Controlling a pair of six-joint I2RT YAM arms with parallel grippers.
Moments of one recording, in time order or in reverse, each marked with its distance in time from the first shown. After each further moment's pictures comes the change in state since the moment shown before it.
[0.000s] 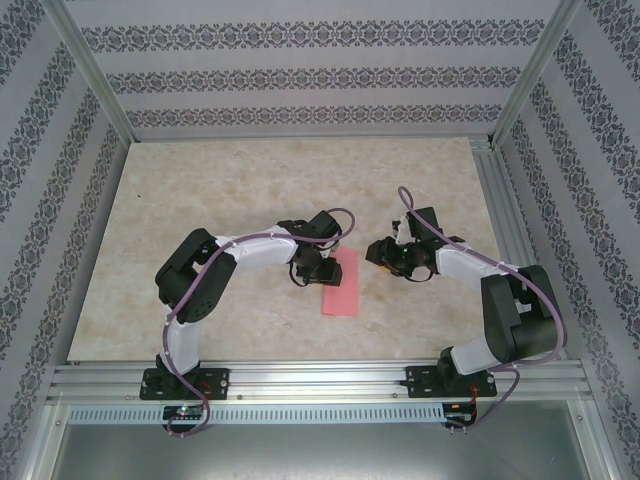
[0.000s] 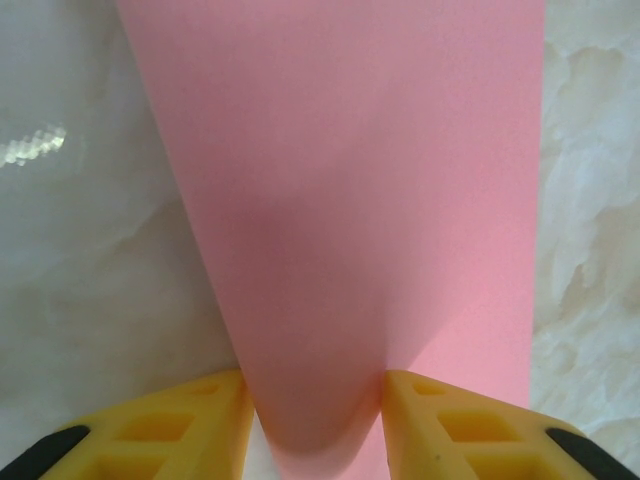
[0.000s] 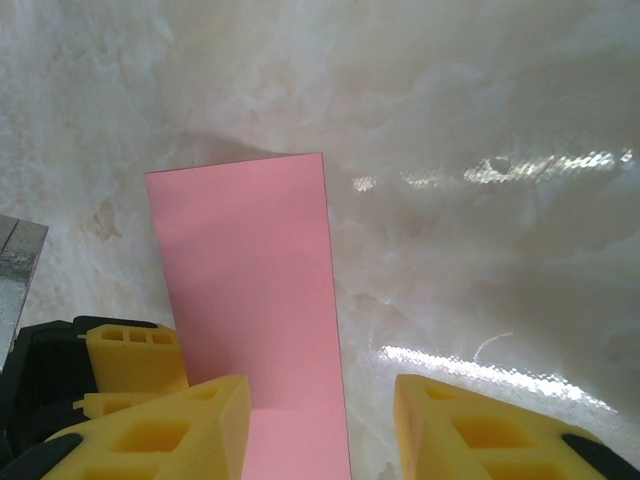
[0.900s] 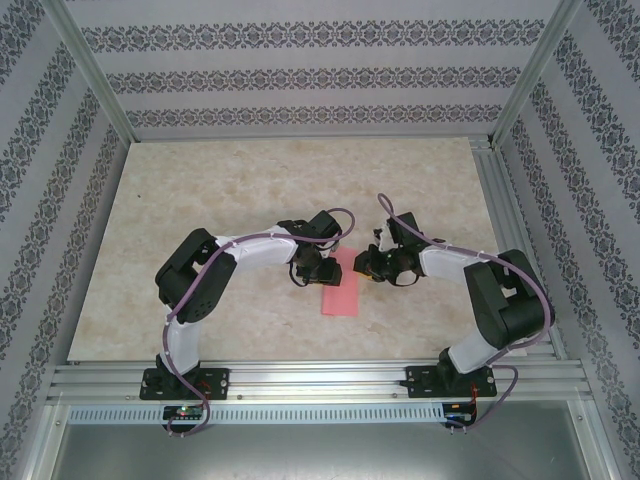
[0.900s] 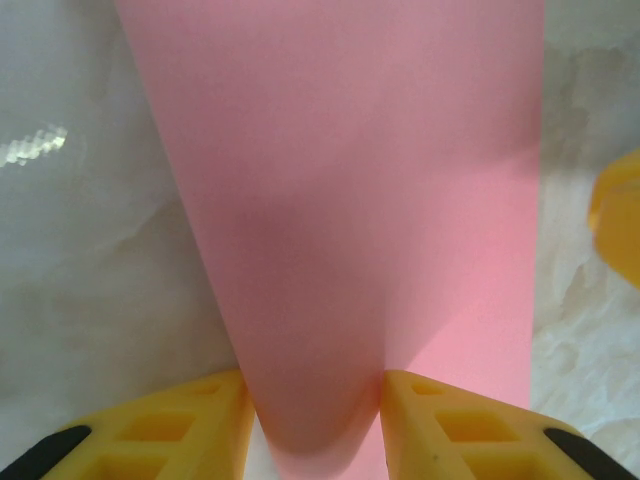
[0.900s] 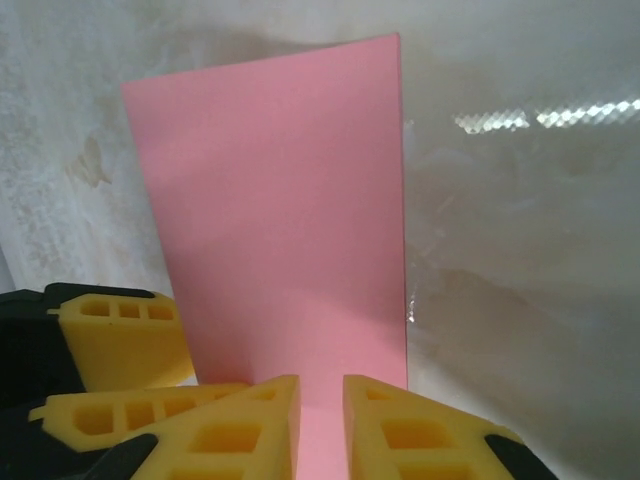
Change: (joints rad) left arm 0.000 0.000 0.000 0.000 -0.001 0.000; right arm 0.115 0.111 -0.002 0.087 -0.042 0.080
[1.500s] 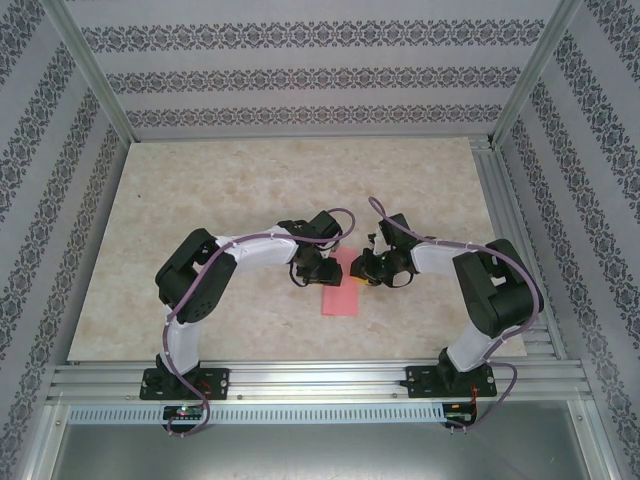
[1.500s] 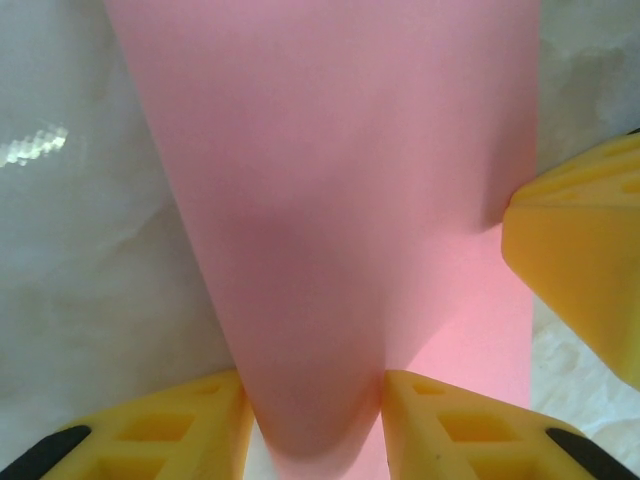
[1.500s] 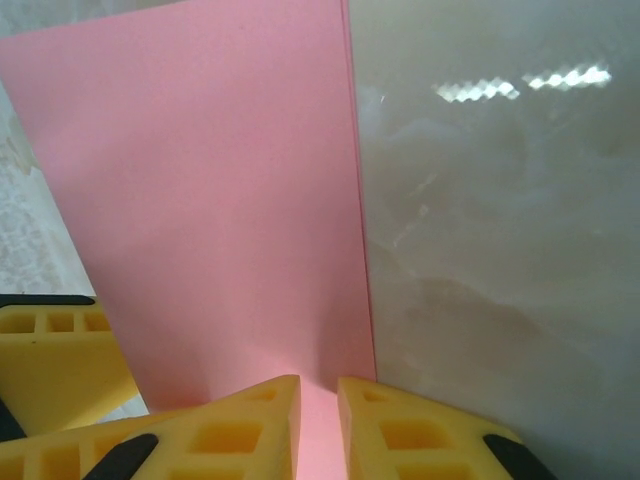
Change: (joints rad) left arm -0.005 0.000 0.001 -0.001 -0.008 0.003; right arm 0.031 0.081 0.042 -0.043 0.020 -0.010
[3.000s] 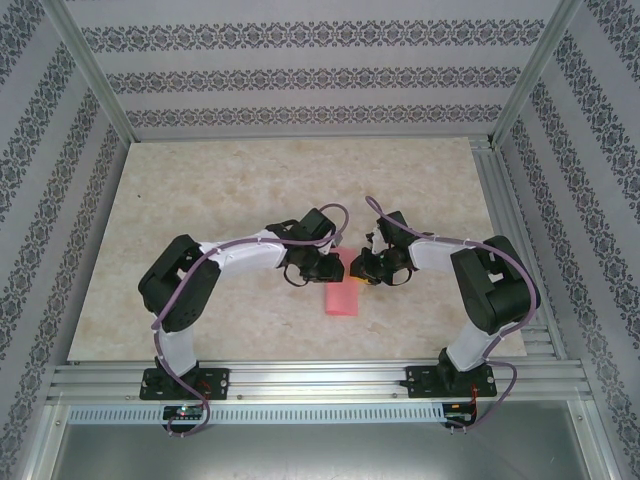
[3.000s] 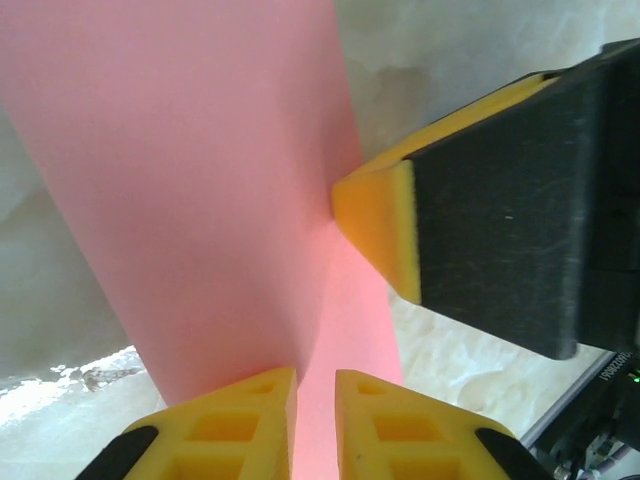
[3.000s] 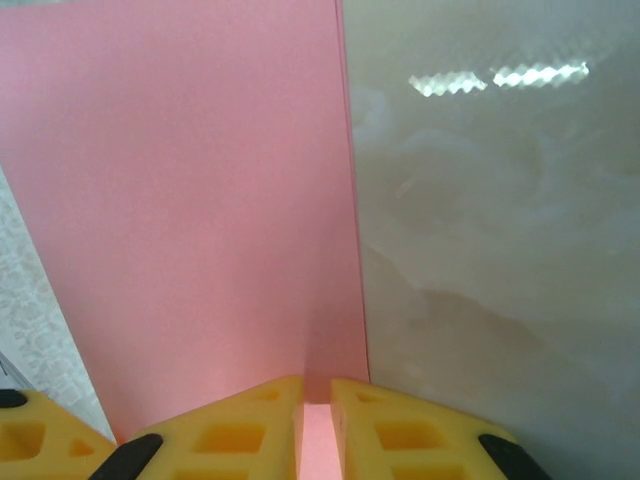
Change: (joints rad) left arm 0.014 -0.098 -0.102 0.162 0.122 -0.058; right arm 0.000 0.025 0.040 -0.060 0.006 -0.045
